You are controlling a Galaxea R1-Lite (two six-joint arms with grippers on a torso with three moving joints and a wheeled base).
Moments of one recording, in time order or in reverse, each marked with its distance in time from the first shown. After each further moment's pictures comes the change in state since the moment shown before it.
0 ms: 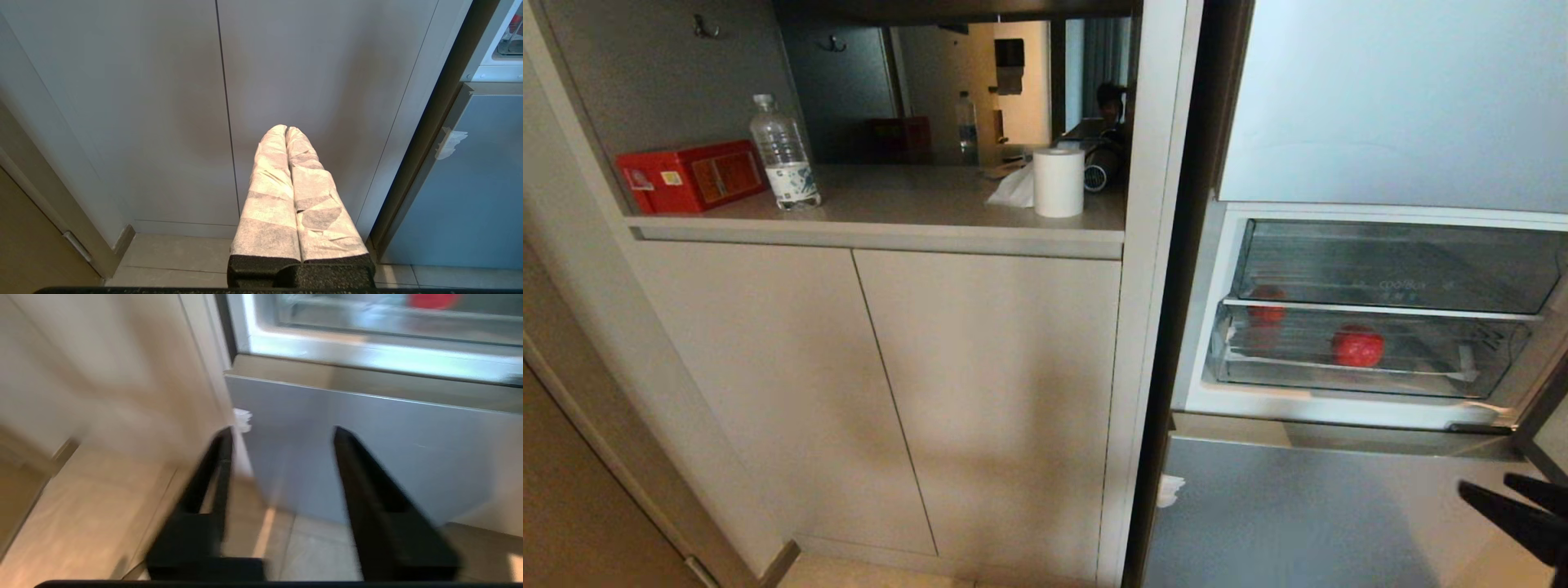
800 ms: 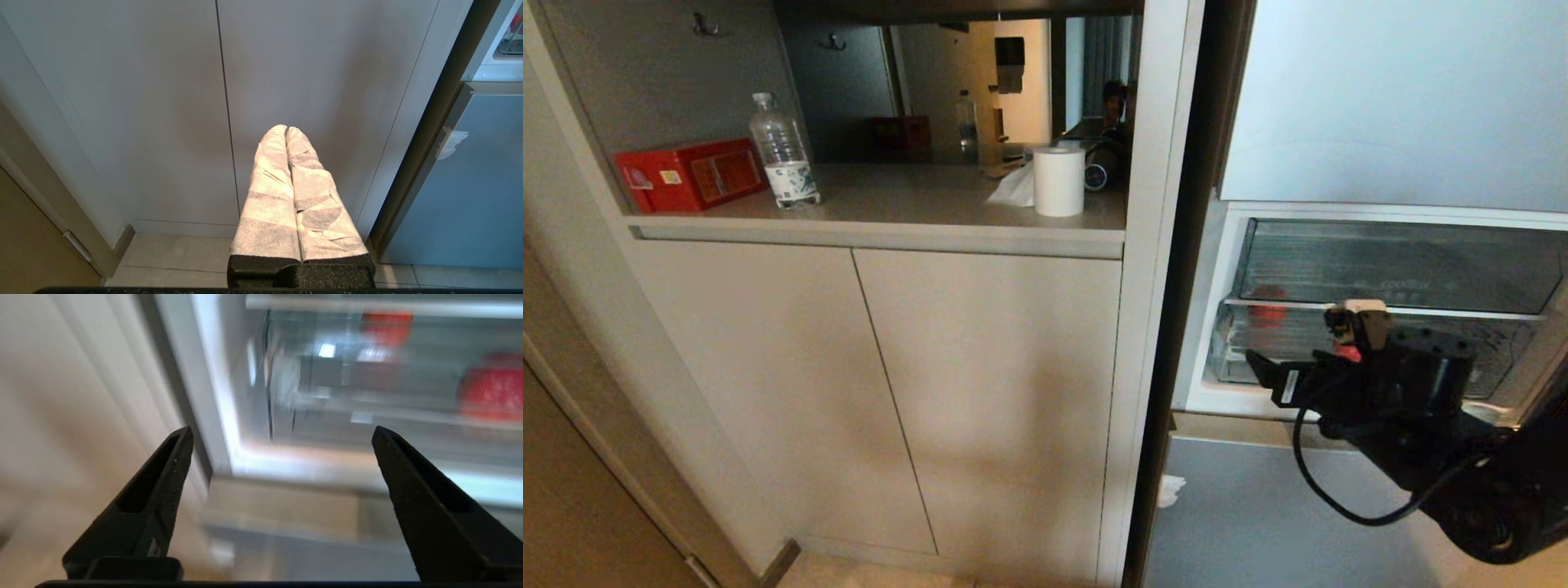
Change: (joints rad) left arm 0.000 0.000 0.000 0.000 0.000 0.000; right arm 0.187 1.037 -0.266 -0.962 -0.328 0.014
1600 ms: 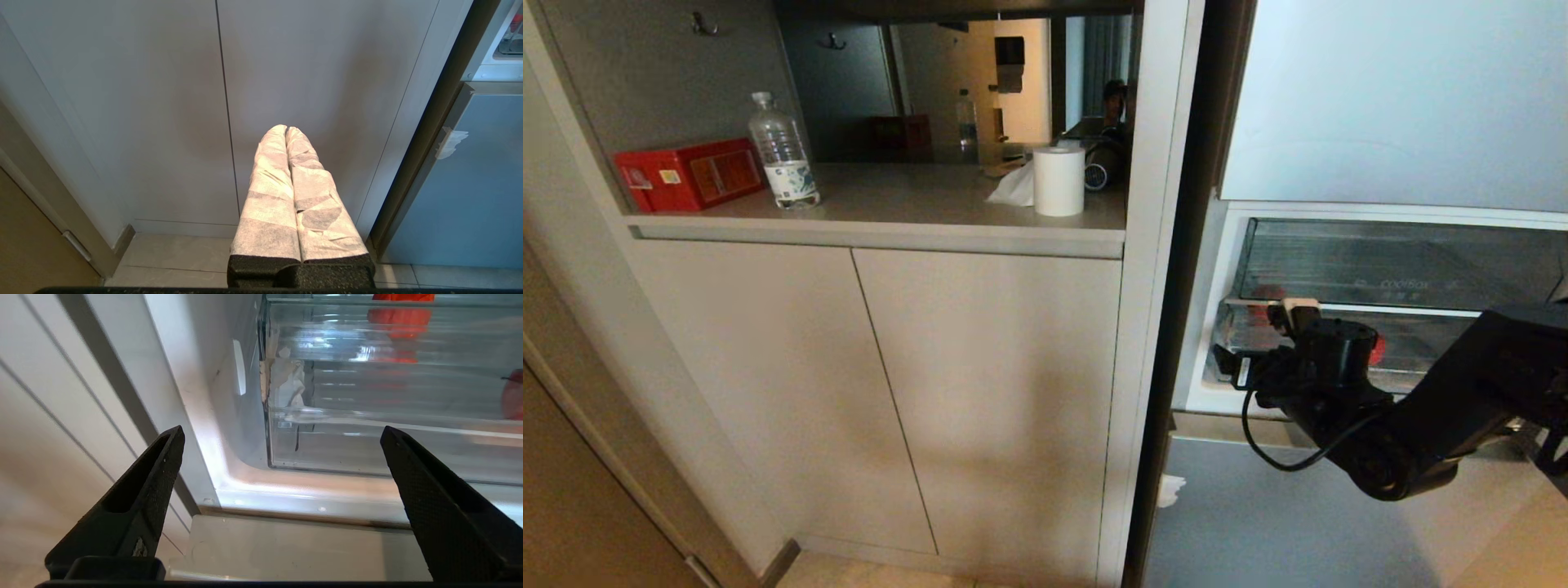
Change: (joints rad) left arm 0.000 0.000 0.000 0.000 0.000 0.000; right arm -0.005 0.230 -0.299 0.115 -0.050 0.003
